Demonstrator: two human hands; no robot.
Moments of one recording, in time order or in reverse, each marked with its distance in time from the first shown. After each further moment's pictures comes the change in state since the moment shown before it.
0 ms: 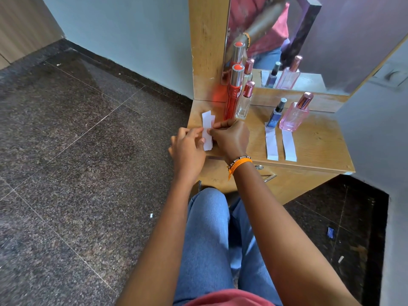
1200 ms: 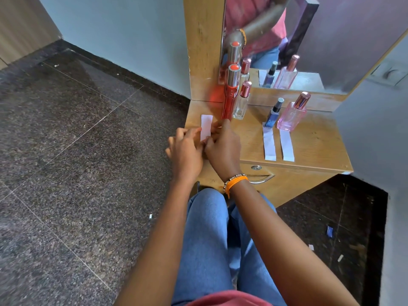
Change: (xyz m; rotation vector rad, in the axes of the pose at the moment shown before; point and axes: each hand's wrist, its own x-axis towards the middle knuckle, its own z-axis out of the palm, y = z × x) left_hand -0.002 0.005 -0.001 0.086 0.005 0.002; right_hand -0.023 0.014 0.004 -0.184 0.009 -0.331
